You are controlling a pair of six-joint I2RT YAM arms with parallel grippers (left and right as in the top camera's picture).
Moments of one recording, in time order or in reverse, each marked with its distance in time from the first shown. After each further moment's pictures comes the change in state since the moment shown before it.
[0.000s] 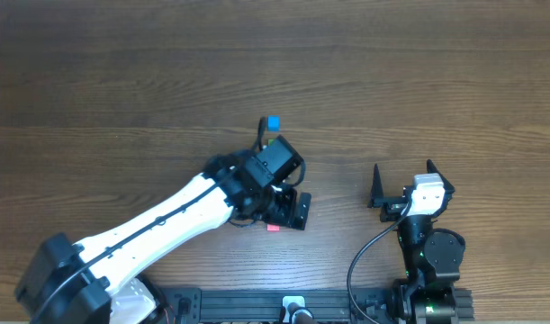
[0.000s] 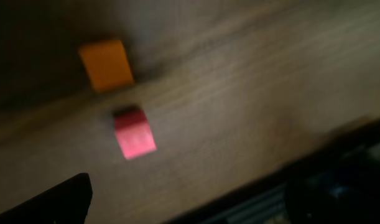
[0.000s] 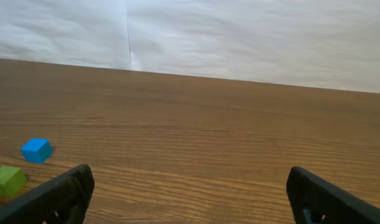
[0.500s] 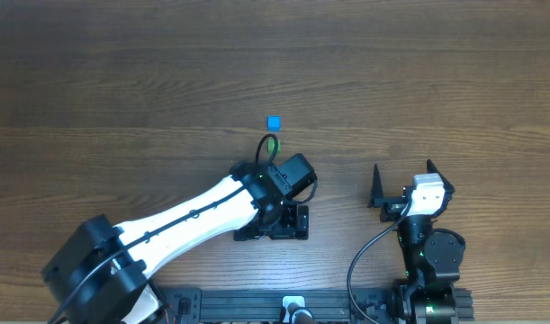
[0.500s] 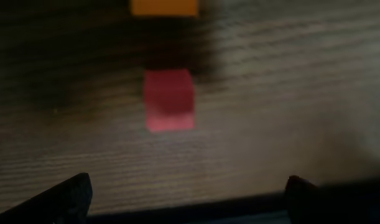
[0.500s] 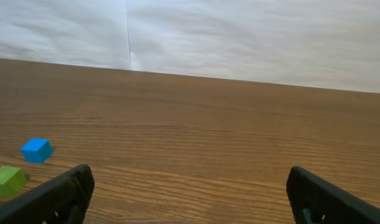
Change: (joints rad) left arm -0.069 0.124 0.000 -0.081 -0.049 -0.252; right arm 0.000 0.000 0.000 0.000 0.000 0.000
